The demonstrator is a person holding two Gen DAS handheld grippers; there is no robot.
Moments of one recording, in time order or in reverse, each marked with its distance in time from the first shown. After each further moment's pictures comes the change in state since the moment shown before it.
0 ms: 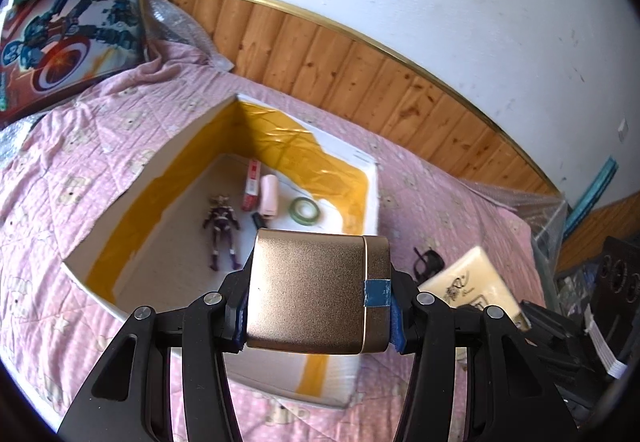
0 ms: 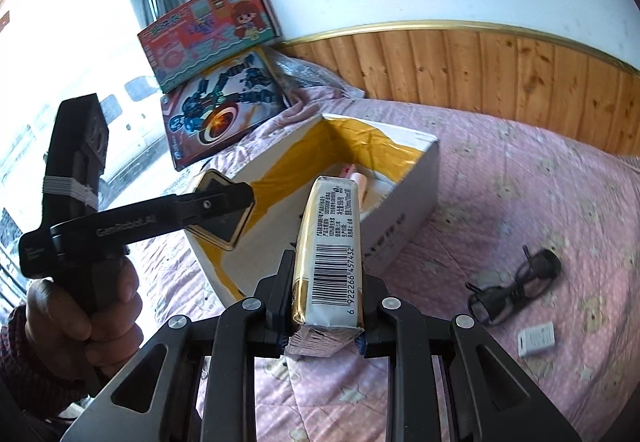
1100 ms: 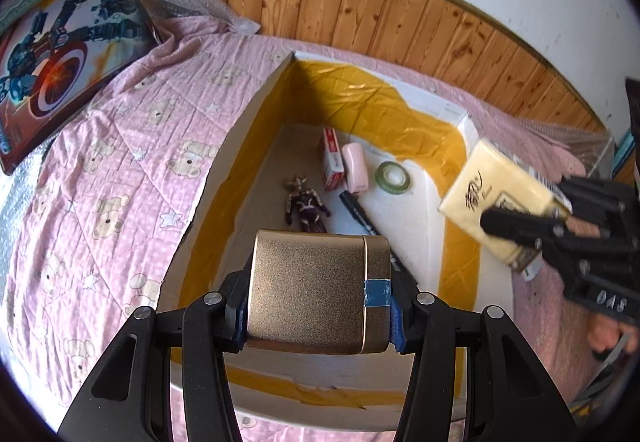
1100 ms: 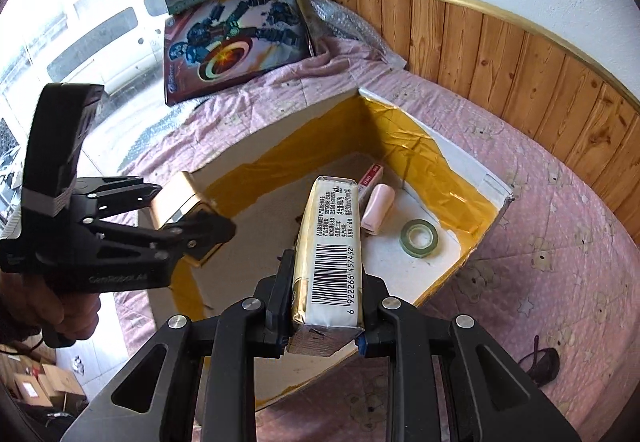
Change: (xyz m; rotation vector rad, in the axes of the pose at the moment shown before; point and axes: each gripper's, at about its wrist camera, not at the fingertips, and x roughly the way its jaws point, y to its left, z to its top) left arm 0.059 0.061 0.028 0.184 0.219 0.145; right arm 0.116 0.020 0.069 -0.228 0.243 -0.024
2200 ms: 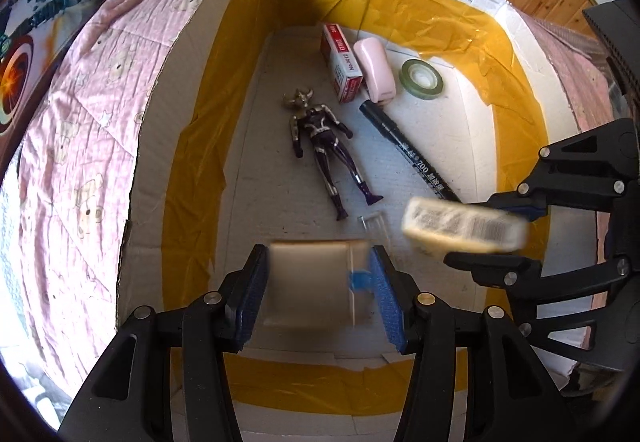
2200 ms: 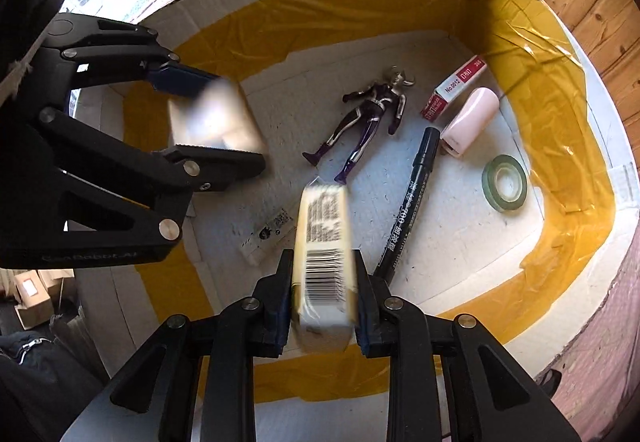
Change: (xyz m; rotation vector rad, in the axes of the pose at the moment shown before) left arm 0.067 0.001 0.003 0.156 0.342 0.052; right arm 0.112 0.031 -0.017 -0.214 0.486 0.064
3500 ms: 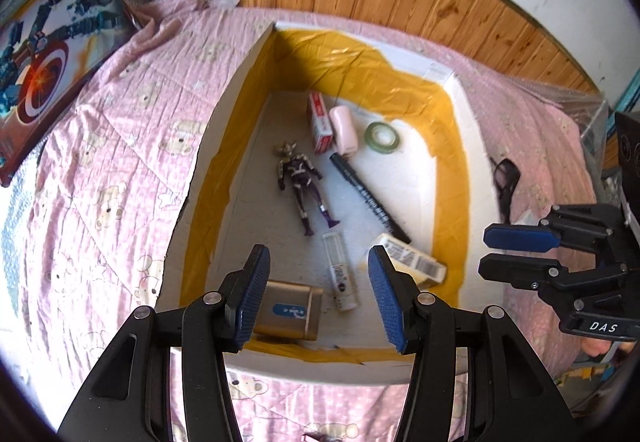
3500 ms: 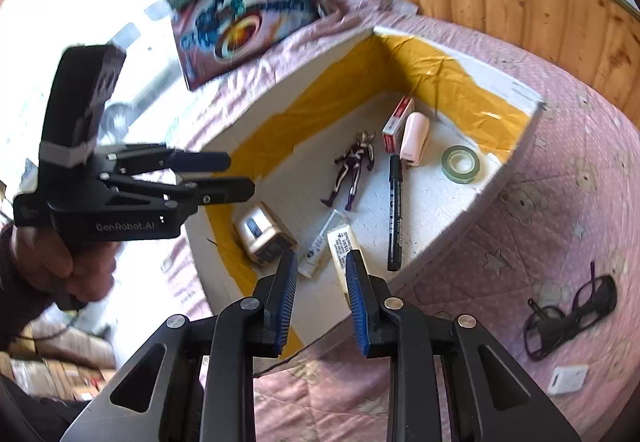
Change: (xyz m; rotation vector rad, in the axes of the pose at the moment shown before) left arm -0.077 -0.009 -0.030 -0.064 -0.231 -0.079; right arm -0.087 -0.005 -0.088 0.337 -0.435 0.152
